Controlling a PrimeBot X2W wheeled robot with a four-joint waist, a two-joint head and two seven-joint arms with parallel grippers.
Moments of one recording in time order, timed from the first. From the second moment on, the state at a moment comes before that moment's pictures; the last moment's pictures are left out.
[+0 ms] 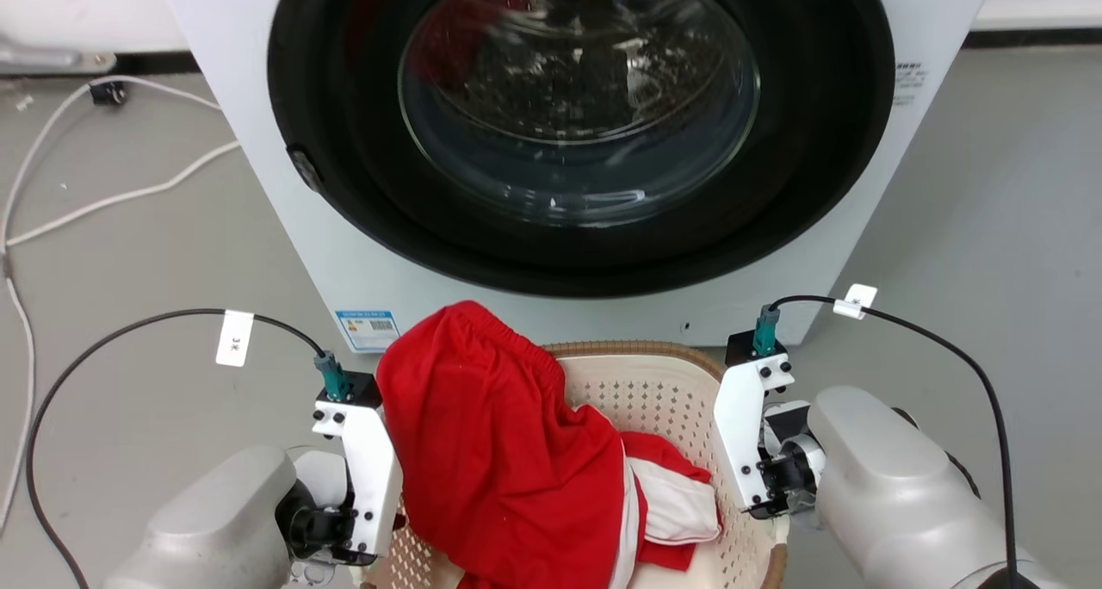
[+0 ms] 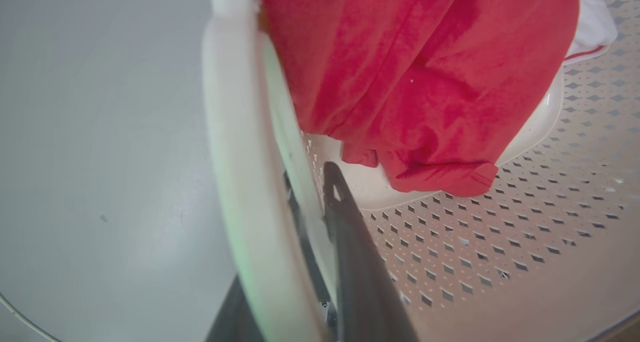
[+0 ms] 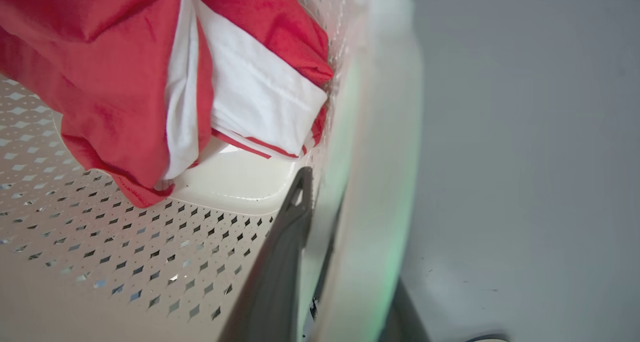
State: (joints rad) left arm -0.69 0.46 -1.11 0.79 -1.22 -0.12 0.63; right arm -0.78 -0.04 0.63 1.19 0.58 0.13 0.75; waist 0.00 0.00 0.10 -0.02
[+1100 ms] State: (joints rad) left arm -0.69 0.46 -1.17 0.81 -1.32 -0.12 0.72; right arm -0.76 -0.05 0.73 1.19 0.69 0.13 0.78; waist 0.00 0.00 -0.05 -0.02
